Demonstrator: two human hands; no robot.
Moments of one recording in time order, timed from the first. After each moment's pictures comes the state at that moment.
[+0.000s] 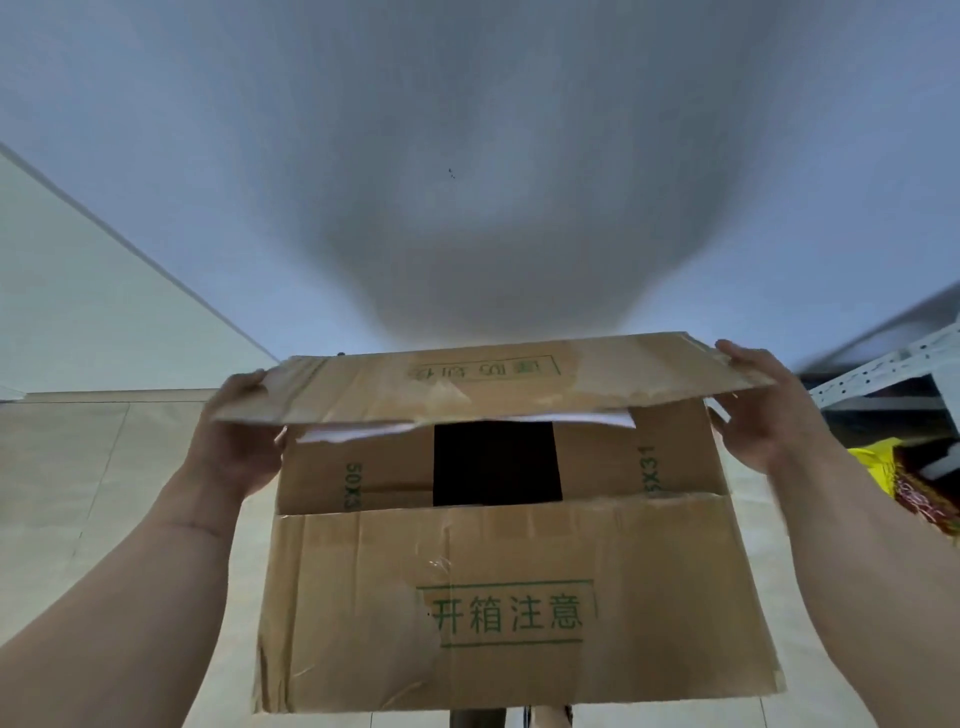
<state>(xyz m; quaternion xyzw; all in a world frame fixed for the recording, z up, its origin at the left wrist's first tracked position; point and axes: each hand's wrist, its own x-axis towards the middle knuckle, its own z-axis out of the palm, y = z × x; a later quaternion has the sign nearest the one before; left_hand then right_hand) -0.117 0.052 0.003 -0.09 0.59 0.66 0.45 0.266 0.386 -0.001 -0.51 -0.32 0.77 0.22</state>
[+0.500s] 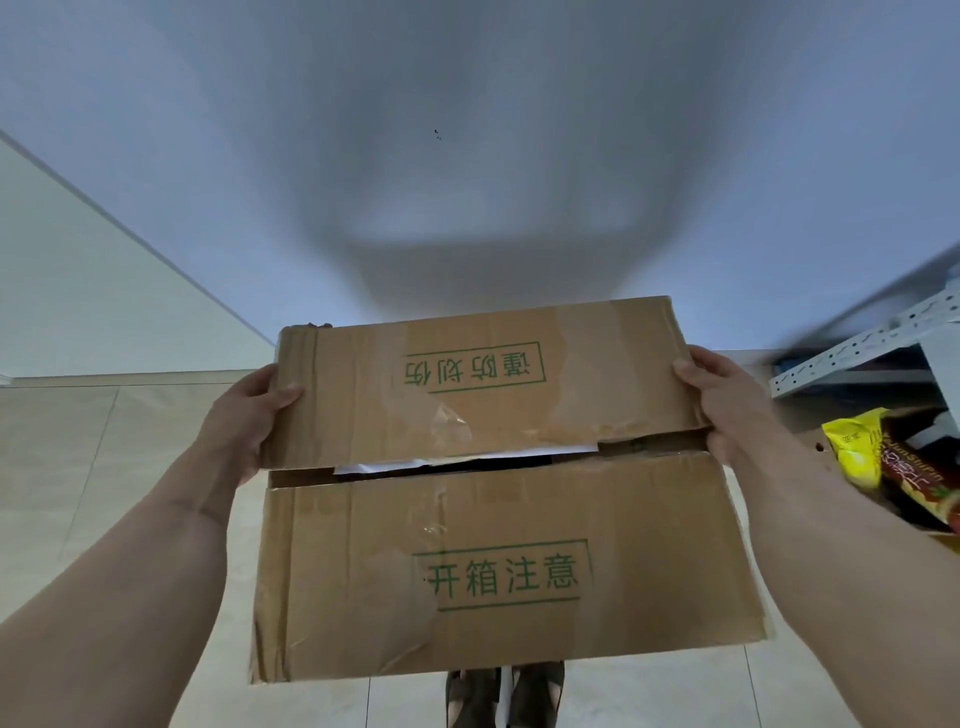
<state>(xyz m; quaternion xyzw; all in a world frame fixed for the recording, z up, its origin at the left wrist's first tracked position) -0.097 0.050 -0.016 -0.04 0.81 0.48 0.34 0.267 0.358 -0.034 -0.62 -0.40 0.64 0.21</state>
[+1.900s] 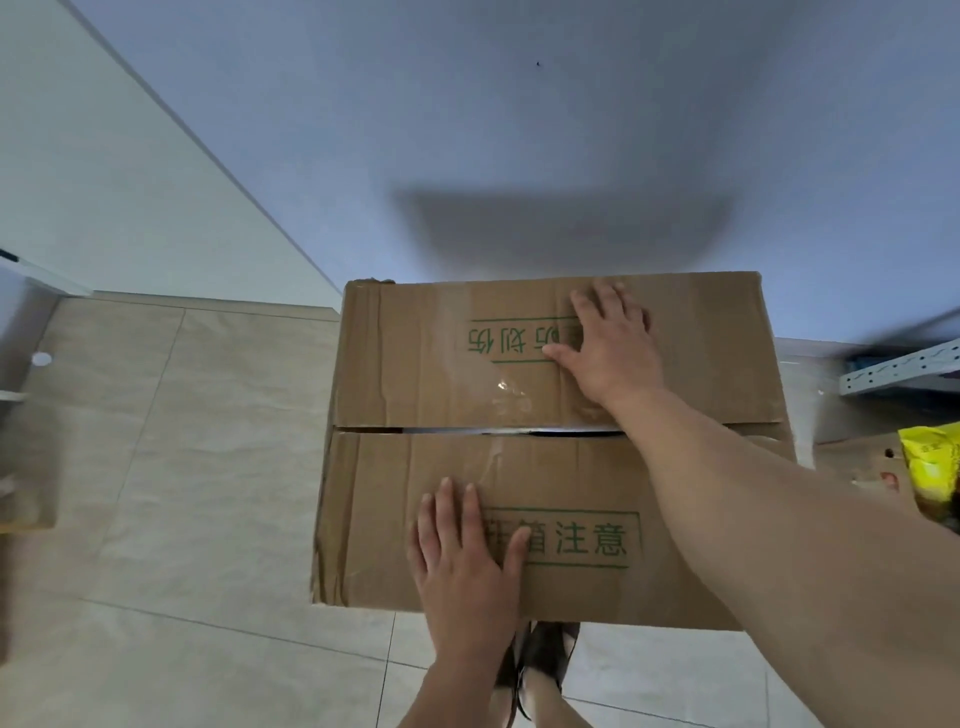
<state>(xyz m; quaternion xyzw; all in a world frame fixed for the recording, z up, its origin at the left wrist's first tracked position) 0.169 -0.002 -0.064 0.23 0.96 0.09 0.17 0.123 0.272 -0.043 -0.37 -0.91 0.18 -0.07</state>
